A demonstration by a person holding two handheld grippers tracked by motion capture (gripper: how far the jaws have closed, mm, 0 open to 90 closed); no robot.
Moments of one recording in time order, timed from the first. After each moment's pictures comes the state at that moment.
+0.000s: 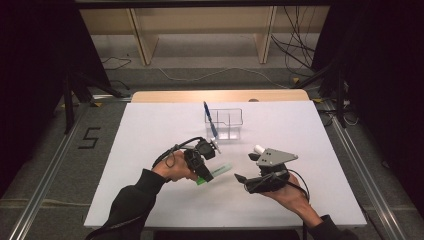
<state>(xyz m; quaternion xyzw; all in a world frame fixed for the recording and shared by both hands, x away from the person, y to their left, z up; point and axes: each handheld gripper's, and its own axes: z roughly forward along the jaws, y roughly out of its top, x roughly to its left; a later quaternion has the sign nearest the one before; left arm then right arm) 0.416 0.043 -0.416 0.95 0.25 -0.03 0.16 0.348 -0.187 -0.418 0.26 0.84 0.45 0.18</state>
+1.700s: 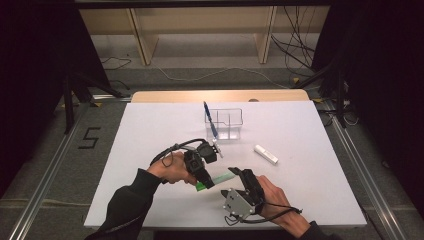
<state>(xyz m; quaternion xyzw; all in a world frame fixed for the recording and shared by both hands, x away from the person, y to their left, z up) 0.400 0.041 -0.394 0.96 0.20 -0.08 0.15 0.293 -0.125 -0.450 0.02 0.86 0.30 0.42</state>
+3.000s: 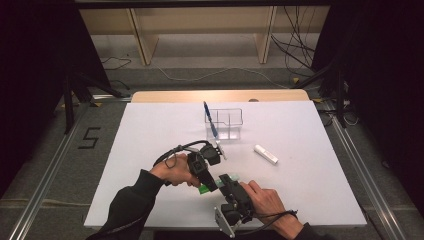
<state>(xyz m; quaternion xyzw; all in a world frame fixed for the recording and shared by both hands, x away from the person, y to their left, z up) 0.396 0.032 -0.394 0.96 0.20 -0.10 0.15 0.279 -0.102 -0.476 -0.11 0.81 0.18 0.55</state>
